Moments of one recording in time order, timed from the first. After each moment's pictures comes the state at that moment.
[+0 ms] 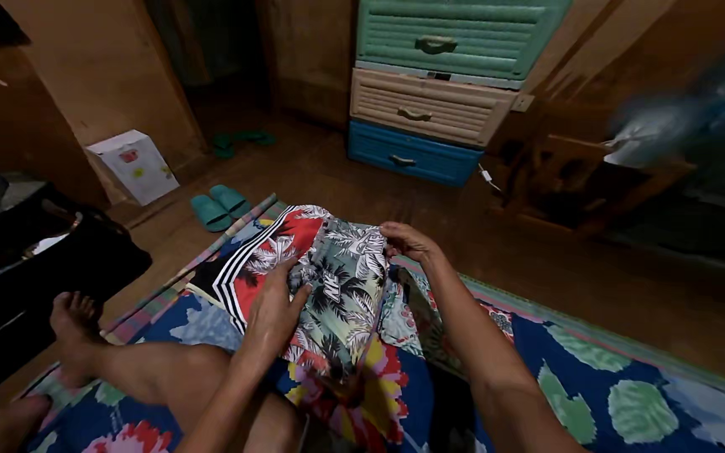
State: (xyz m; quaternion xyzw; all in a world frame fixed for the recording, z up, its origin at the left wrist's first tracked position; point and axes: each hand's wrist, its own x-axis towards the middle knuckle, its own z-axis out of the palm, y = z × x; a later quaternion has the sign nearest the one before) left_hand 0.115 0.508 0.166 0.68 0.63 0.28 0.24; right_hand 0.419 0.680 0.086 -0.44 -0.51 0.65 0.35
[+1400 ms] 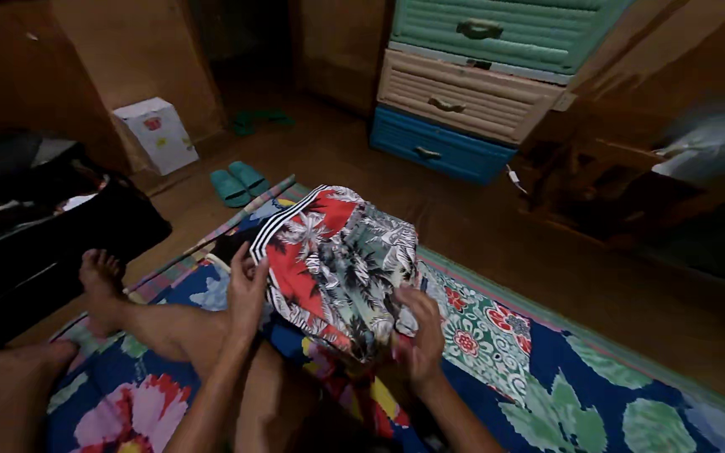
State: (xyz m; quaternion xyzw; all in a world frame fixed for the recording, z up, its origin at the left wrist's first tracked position) left_hand 0.047 0.495 0.110 0.50 0.65 0.52 0.22; right_hand 0.318 0.469 0.065 -0.39 -0.73 0.03 0.57
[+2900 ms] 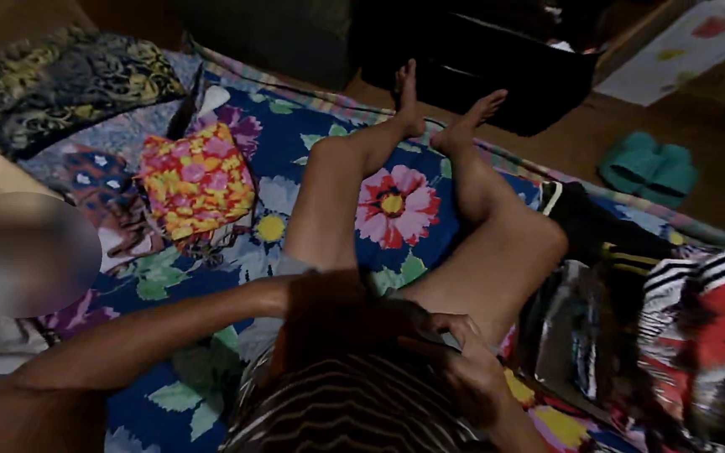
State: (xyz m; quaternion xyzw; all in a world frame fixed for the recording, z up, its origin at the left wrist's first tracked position) left_hand 0.047 0.039 0.071 0.52 0.74 0.34 0.27; right_hand 0.205 0.323 0.080 0.21 -0.87 0.40 0.19
